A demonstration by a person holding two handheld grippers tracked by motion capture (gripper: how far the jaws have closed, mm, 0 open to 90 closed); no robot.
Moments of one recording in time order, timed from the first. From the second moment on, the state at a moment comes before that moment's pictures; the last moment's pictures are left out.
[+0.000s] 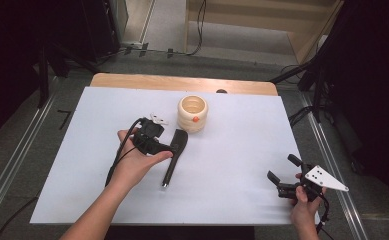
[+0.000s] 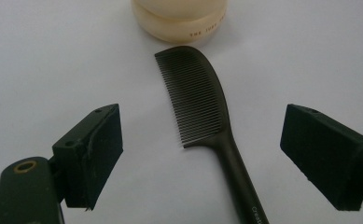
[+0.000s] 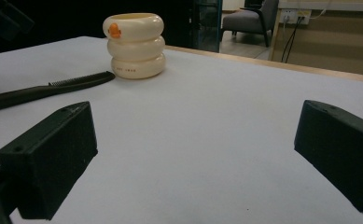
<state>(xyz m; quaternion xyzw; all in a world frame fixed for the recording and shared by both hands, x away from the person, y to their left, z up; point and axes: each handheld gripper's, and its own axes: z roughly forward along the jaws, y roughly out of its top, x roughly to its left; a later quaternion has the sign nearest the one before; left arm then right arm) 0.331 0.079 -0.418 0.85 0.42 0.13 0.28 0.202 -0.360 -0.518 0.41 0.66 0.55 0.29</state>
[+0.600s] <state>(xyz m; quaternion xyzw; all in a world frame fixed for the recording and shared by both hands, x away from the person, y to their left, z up) 0.335 0.067 -0.433 0.87 0.45 0.08 0.21 0.202 -0.361 -0.518 0.41 0.66 0.55 0.29</state>
